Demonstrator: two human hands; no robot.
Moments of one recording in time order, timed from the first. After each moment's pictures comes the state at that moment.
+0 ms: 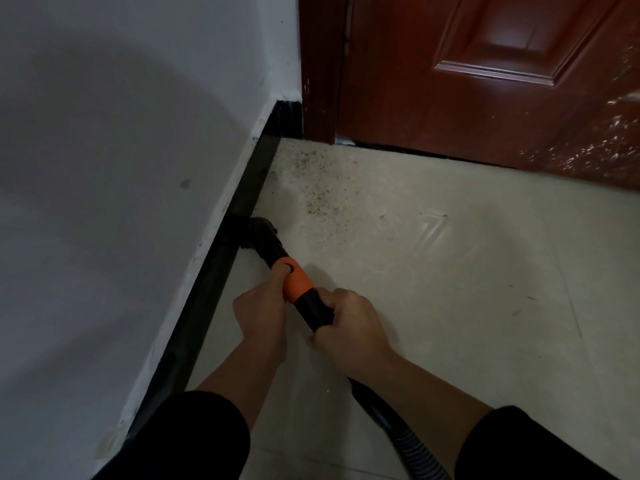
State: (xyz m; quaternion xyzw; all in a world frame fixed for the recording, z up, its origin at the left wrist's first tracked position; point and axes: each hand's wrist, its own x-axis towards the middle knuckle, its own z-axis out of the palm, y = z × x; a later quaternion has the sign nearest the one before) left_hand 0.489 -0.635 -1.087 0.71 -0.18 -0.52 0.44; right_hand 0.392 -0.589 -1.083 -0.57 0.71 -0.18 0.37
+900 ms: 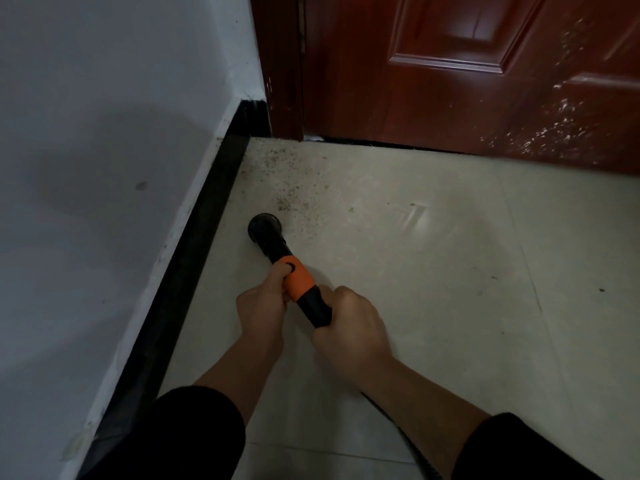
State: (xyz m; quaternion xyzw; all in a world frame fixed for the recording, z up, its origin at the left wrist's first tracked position) left_hand 0.454 -0.619 -1.093 0.69 -0.22 -0.56 0.41; right_hand 0.362 -0.556 -1.065 -0.53 0.76 -0.17 0.34
